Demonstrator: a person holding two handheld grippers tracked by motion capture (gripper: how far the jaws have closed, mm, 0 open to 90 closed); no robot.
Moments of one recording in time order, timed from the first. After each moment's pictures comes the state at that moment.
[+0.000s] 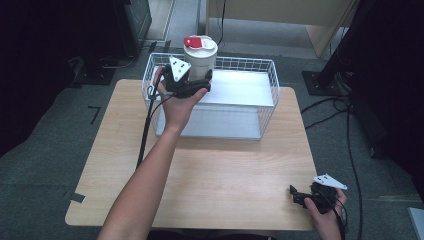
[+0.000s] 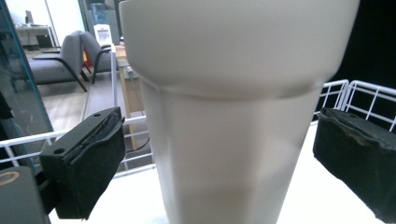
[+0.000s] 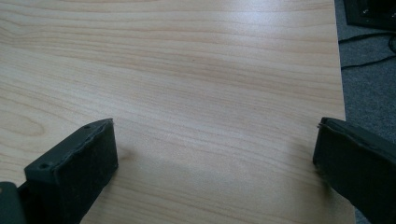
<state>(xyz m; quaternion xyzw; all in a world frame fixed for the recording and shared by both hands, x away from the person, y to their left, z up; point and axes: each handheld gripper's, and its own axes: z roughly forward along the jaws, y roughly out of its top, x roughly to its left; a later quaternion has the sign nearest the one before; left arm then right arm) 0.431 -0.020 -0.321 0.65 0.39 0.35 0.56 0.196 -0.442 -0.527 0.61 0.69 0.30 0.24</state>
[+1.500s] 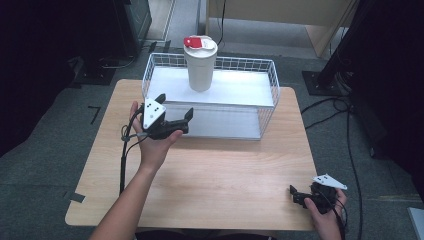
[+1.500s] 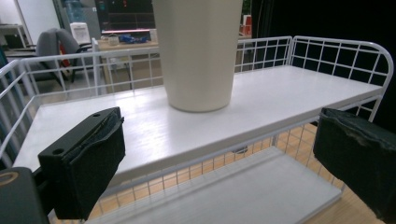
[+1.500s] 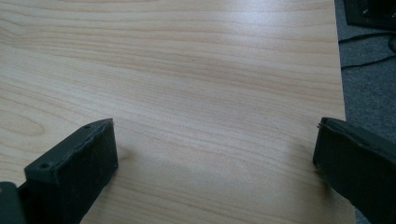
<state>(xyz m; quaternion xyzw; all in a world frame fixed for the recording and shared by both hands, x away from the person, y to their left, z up) 0.335 0.043 -0.363 0.66 0.36 0.32 0.57 0.196 -0.442 -0.527 0.61 0.69 0.30 0.24</state>
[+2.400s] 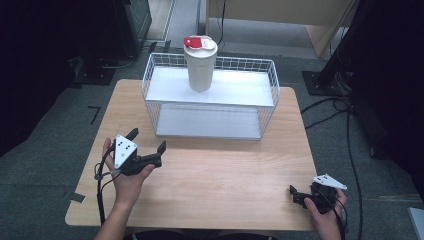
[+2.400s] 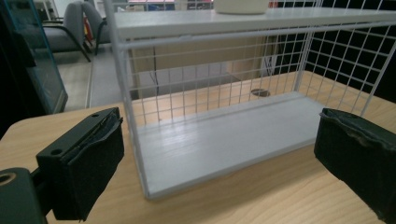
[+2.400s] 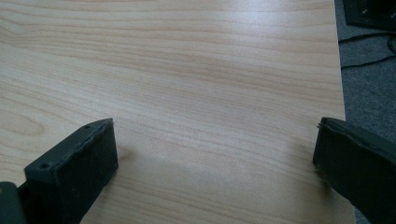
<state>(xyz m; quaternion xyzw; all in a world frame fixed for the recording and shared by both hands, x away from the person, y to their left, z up) 0.270 0.112 -0.424 0.67 0.41 0.33 0.53 0.196 -0.441 -0.527 0.61 0.70 0.30 0.24</state>
